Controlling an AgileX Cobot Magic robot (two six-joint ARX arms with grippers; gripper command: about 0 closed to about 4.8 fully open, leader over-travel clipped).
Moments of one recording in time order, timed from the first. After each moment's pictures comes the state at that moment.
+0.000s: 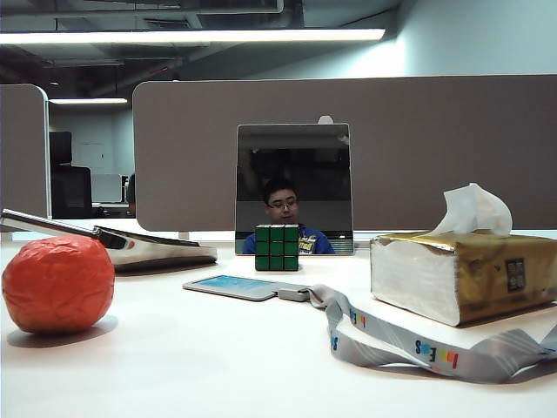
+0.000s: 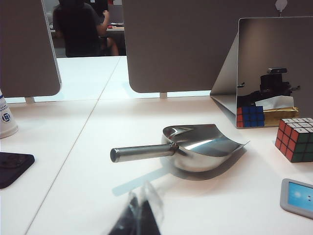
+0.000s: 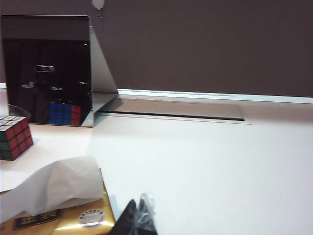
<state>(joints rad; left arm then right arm) 0.00 0.00 0.01 0.06 0.09 0.05 0.01 0.00 0.01 0.05 -0.09 0.00</state>
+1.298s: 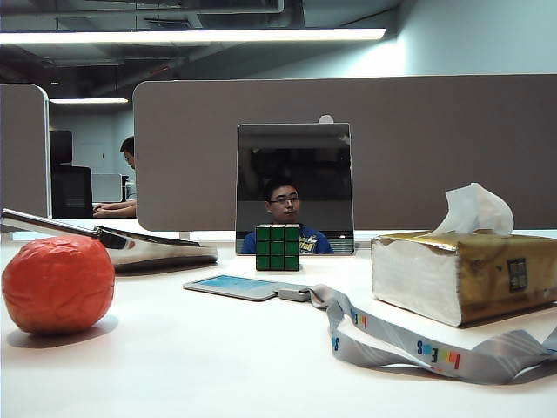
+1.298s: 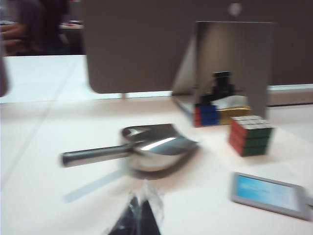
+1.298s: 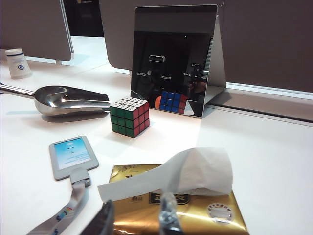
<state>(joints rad) 0.00 0.00 0.01 0.05 0.26 0.00 0.16 0.00 0.01 0.02 -0.33 0.03</state>
